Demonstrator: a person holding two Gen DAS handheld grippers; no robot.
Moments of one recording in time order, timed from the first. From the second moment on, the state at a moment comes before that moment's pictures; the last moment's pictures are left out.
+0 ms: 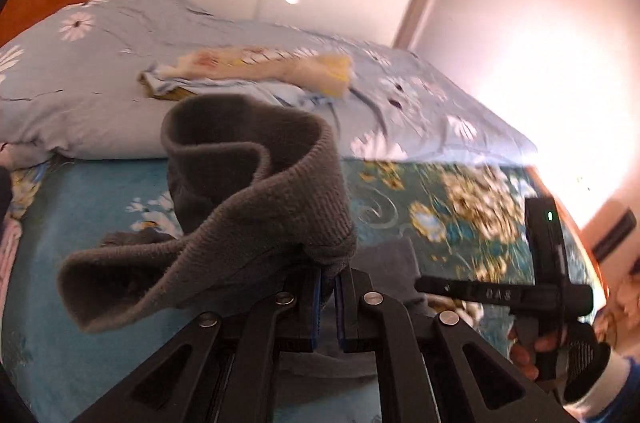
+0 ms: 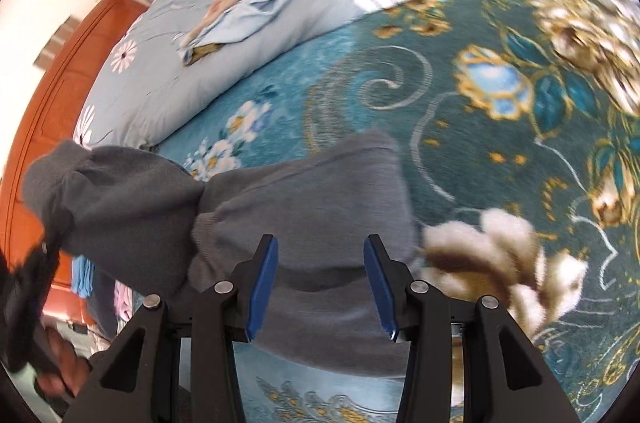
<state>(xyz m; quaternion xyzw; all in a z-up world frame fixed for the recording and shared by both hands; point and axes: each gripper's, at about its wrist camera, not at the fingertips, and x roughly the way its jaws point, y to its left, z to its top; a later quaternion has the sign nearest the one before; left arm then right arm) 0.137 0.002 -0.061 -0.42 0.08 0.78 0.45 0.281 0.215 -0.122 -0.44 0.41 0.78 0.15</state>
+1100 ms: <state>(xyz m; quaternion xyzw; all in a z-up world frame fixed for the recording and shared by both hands) 0.030 -0.143 -0.107 -0.56 -0.18 0.80 0.16 0.211 0.091 -0.069 -0.47 0.13 0.86 -0.15</state>
